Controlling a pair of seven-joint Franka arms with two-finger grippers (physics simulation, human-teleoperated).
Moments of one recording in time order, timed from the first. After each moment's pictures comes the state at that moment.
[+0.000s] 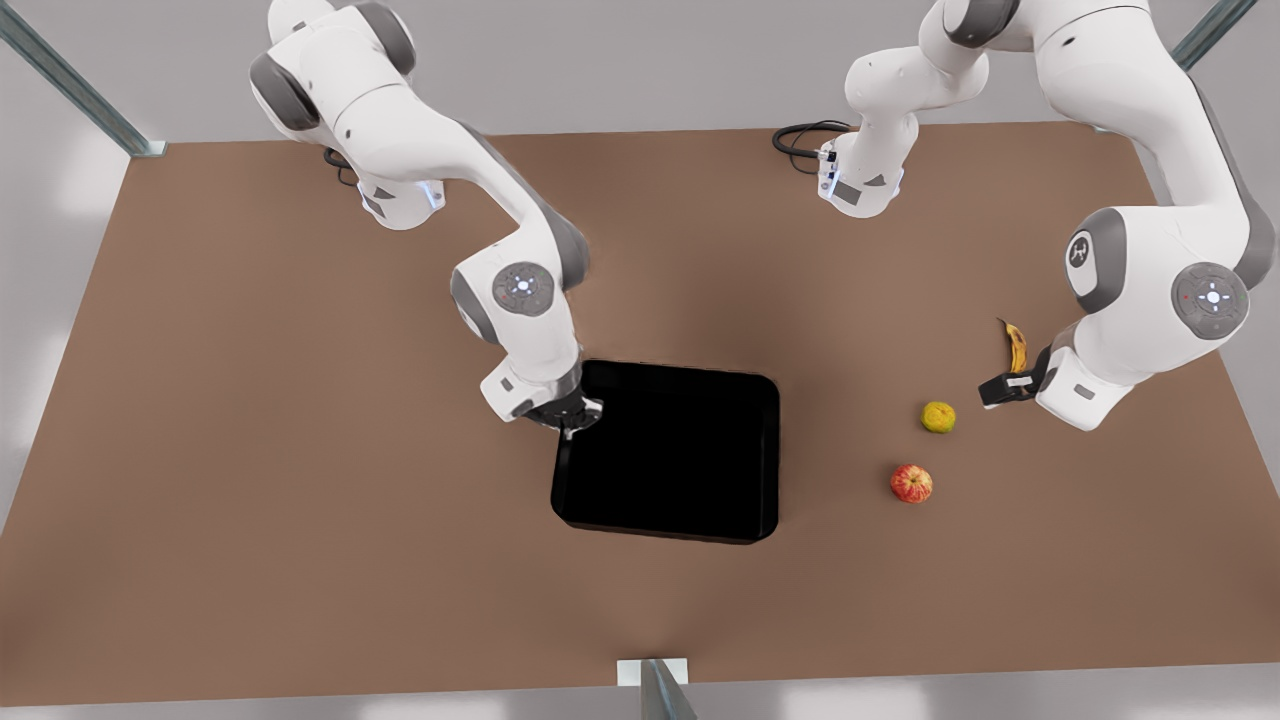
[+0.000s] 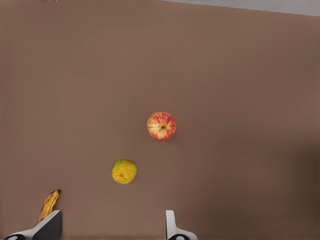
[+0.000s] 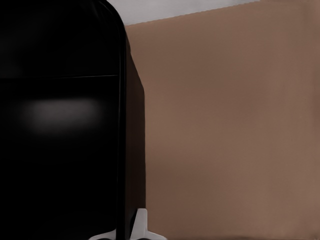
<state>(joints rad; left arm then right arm) 0.12 0.28 -0.15 -1.45 0.07 1.67 -0.15 0.53 0.50 0.05 -1.41 -0.12 2.09 0.80</state>
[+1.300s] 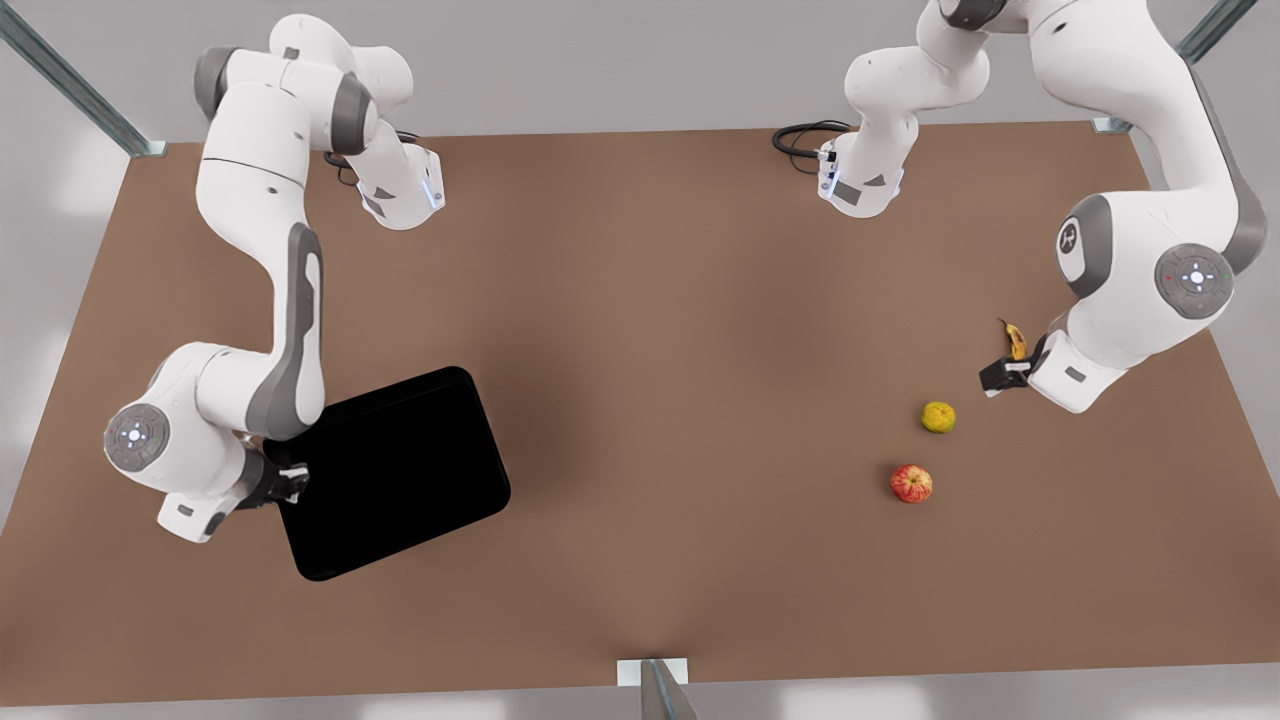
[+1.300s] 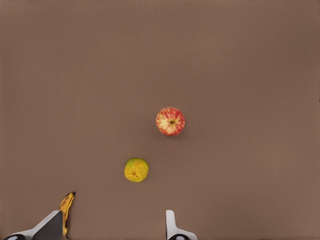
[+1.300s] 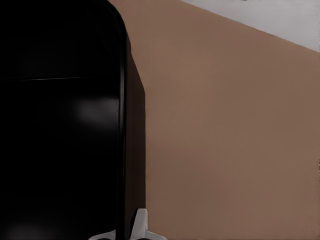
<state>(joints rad) 0.05 0.22 -0.10 -1.54 0.11 1.72 -0.09 0.43 0.64 -0.61 -1.40 0.34 1.94 -0.56</state>
